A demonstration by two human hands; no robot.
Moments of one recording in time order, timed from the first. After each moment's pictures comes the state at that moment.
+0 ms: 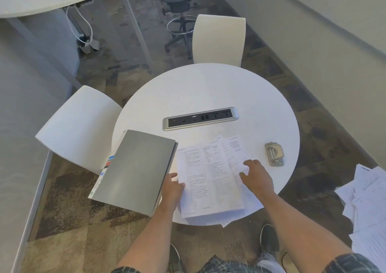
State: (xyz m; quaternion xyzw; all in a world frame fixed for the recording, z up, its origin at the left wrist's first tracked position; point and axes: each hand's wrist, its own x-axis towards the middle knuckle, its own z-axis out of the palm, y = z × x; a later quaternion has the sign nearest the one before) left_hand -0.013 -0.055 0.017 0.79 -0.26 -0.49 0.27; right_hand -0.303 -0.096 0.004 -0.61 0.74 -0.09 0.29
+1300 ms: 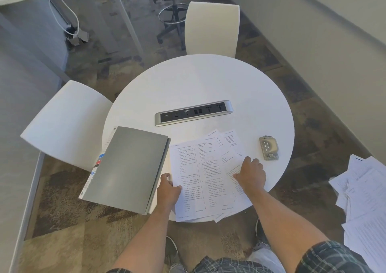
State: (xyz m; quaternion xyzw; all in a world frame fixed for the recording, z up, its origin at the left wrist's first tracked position) left_hand -0.016 -0.048 -0.012 0.82 -0.37 -0.41 0.16; right_hand -0.290 -0.100 -0.005 -0.57 0.79 0.04 0.20
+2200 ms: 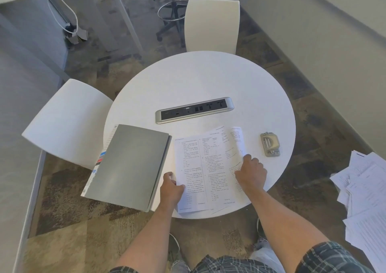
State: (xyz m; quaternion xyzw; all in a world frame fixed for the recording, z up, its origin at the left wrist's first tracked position) left_hand -0.020 -0.043 -0.011 0.81 -0.36 -0.43 0.16; right_hand -0.284 -0.090 -0.008 -0.57 0.80 0.01 0.20
